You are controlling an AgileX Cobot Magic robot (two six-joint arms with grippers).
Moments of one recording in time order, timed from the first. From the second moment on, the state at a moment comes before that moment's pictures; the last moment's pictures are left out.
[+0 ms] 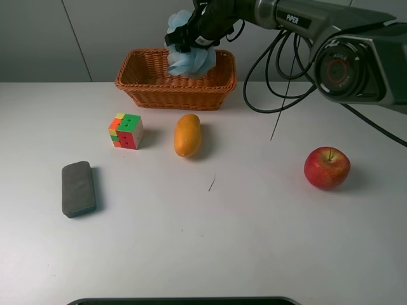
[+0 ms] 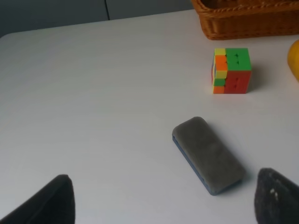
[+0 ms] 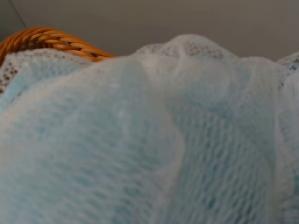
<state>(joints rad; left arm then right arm) -0.01 0.00 -0.52 -0.07 1.09 0.09 0.47 2.56 -2.33 0.12 0.63 -0.09</state>
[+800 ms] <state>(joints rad) -0.01 0.00 -0.52 -0.07 1.09 0.09 0.47 2.52 -2.36 0.12 0.81 -0.09</state>
